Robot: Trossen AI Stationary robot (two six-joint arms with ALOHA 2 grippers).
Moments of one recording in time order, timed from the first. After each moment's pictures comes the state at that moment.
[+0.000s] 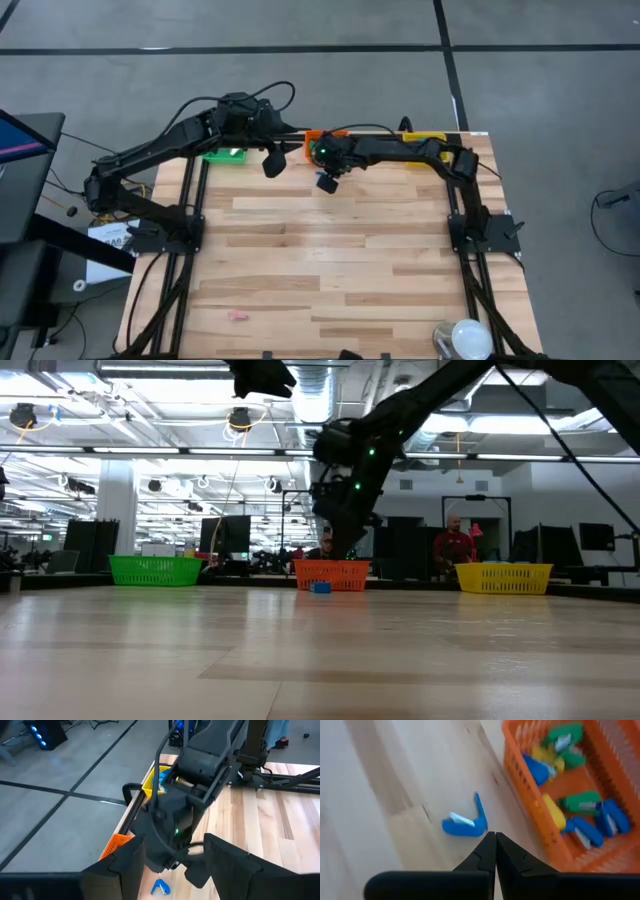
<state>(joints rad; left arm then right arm) 0.41 1.31 1.39 -0.54 0.05 0.14 -0.37 2.06 1.53 -0.54 0.13 -0.01</state>
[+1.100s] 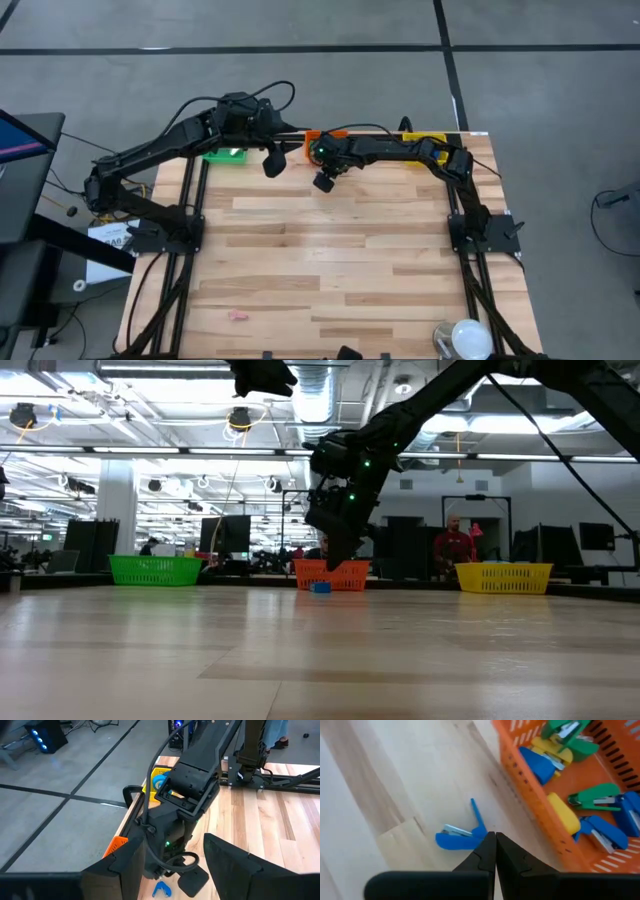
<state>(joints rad) 0.41 1.32 1.39 -0.53 0.05 0.15 -0.40 2.12 1.55 -0.51 0.10 0.08</state>
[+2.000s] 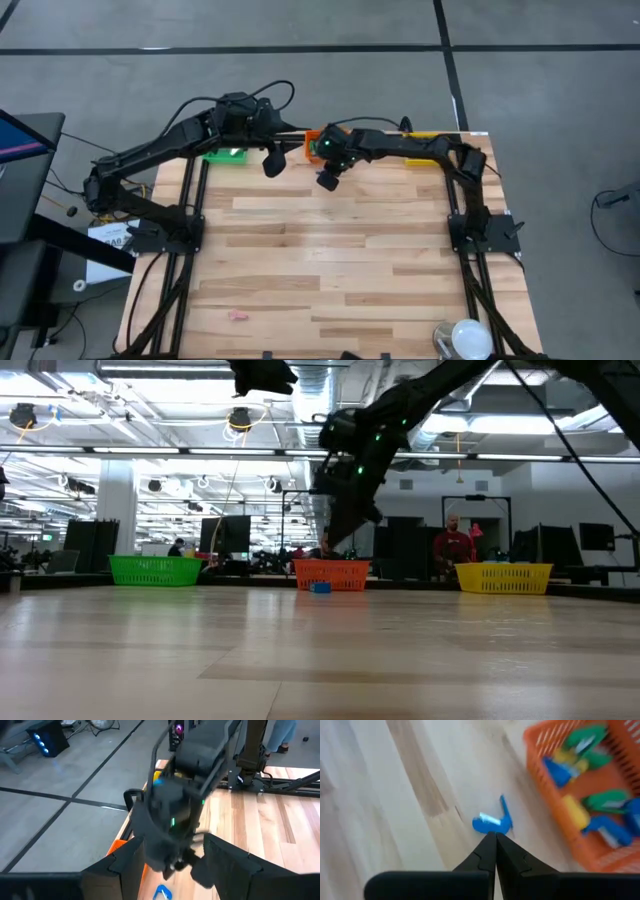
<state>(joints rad) 0.41 1.31 1.39 -0.51 0.05 0.15 -0.39 2.02 1.55 -0.59 -0.03 0.05</state>
